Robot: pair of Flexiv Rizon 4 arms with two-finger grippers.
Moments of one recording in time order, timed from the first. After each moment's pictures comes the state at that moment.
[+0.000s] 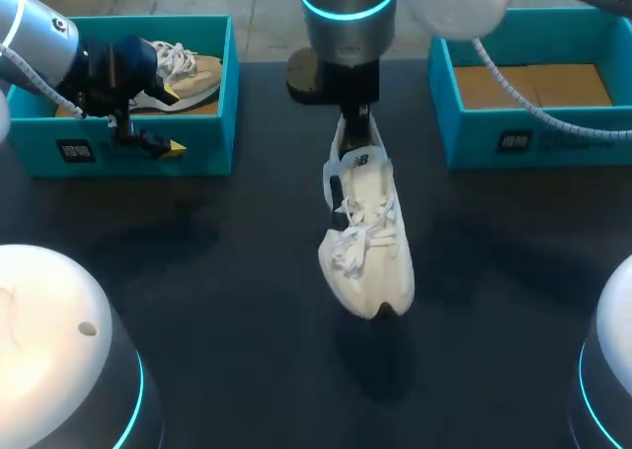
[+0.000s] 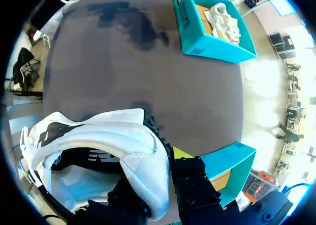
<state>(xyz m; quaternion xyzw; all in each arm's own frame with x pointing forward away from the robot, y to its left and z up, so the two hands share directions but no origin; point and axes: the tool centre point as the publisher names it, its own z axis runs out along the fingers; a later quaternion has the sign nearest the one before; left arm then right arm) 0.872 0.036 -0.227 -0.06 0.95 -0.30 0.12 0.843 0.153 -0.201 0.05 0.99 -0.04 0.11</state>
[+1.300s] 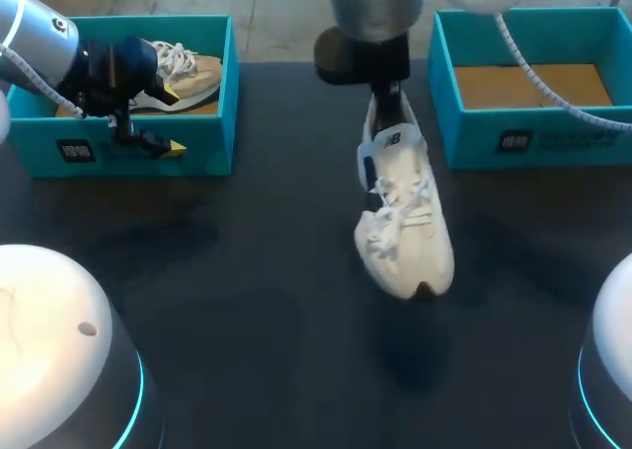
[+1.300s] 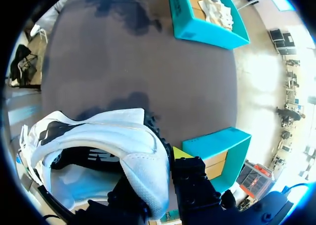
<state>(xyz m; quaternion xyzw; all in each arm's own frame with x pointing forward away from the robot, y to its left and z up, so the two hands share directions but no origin) 0.872 0.036 -0.227 -0.06 0.95 -0.30 0.12 0.855 0.100 -0.180 0.05 0.99 -0.09 0.12</state>
